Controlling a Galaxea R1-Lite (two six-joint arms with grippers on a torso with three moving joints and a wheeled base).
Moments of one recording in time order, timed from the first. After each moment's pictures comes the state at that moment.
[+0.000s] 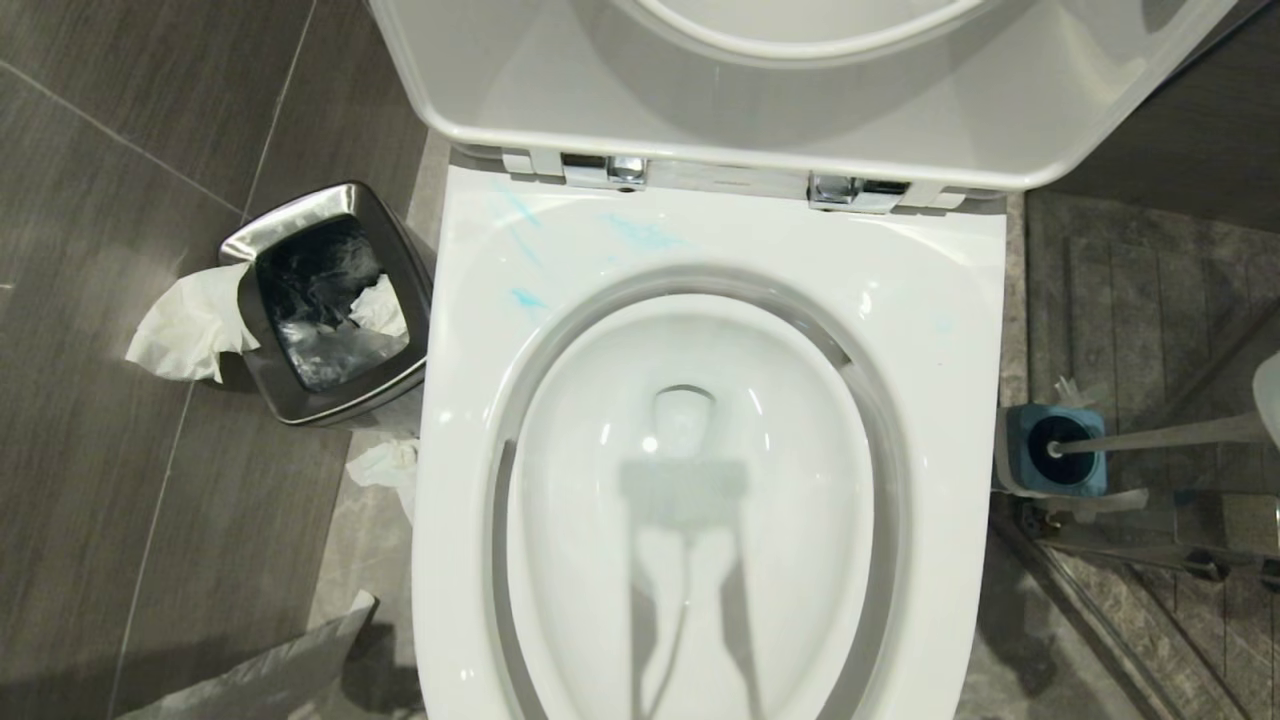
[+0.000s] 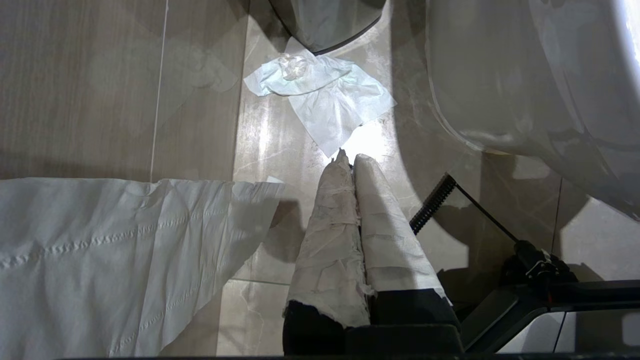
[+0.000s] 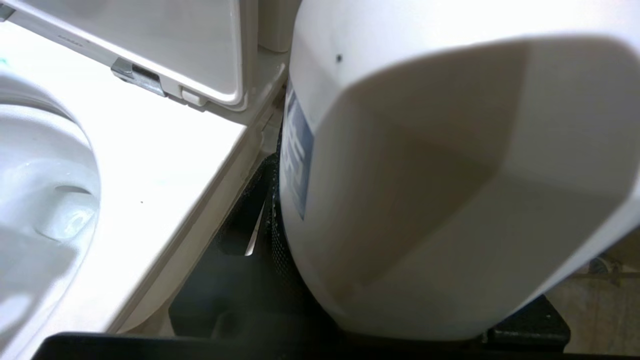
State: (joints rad) left arm -0.01 0.00 0.00 0.01 -0.01 0.01; right arm 0.21 0.66 -0.73 -0.31 -0.09 -0.34
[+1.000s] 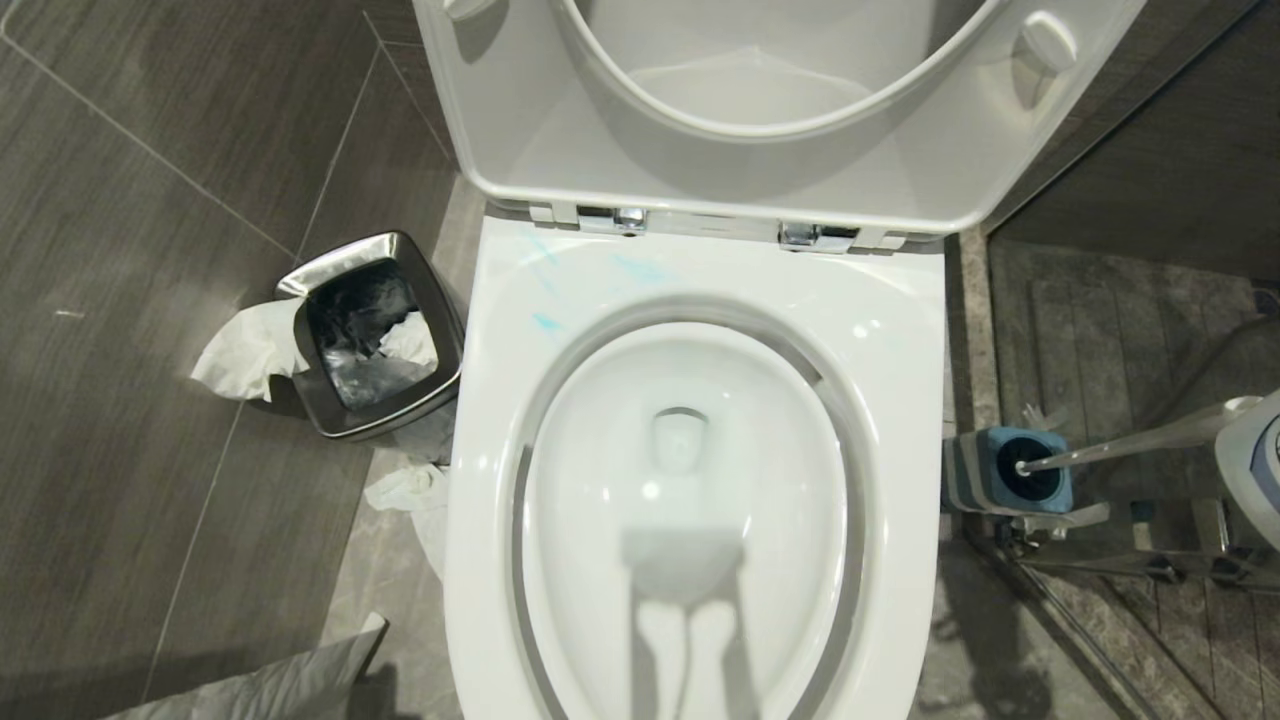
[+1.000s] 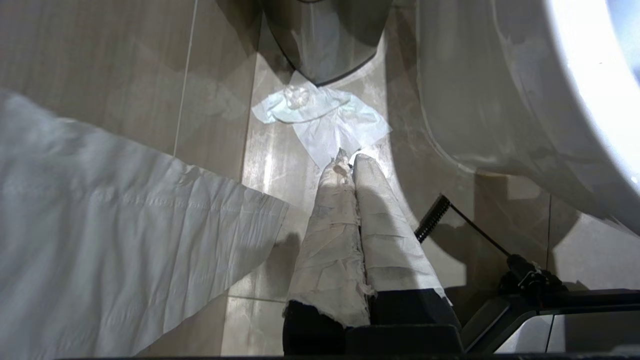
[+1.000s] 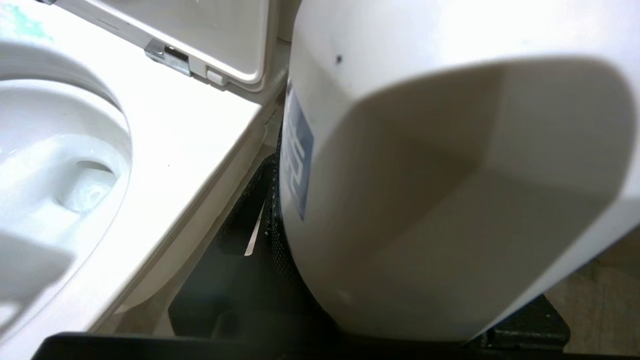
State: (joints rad) left arm -0.01 0.00 0.00 0.01 -0.01 0.01; right arm 0.21 0.65 -0.63 -0.30 -0.09 -0.36
